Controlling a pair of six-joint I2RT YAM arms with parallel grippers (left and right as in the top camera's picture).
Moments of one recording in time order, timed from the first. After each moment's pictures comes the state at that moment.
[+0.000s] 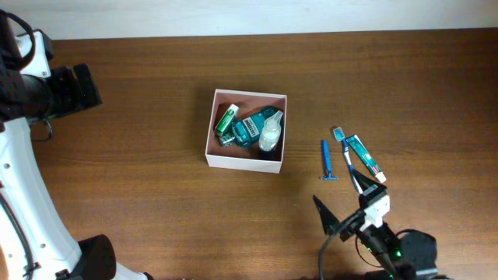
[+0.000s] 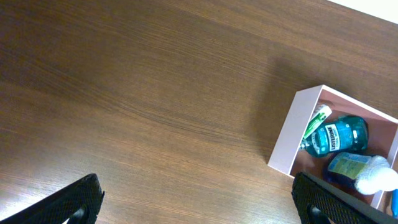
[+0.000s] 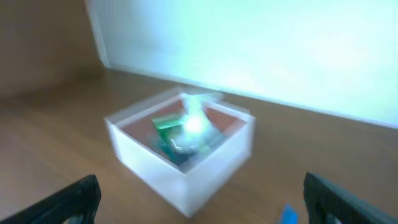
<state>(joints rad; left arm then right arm) 0.26 1.73 2.37 -1.68 0.06 -0.08 0.09 0.01 0.16 -0.19 -0.50 0.02</state>
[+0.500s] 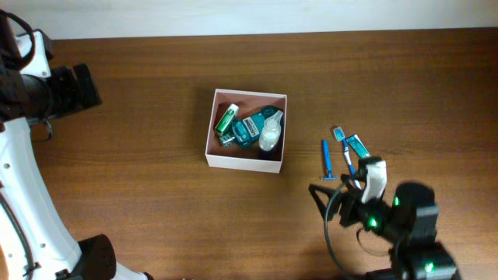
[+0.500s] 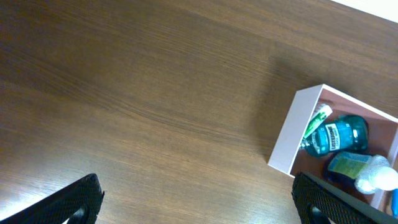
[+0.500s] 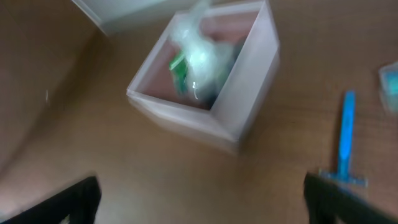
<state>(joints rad) 0.26 1.73 2.37 -1.68 0.06 -0.08 0.09 0.60 0.57 -0.58 -0.52 0.26</state>
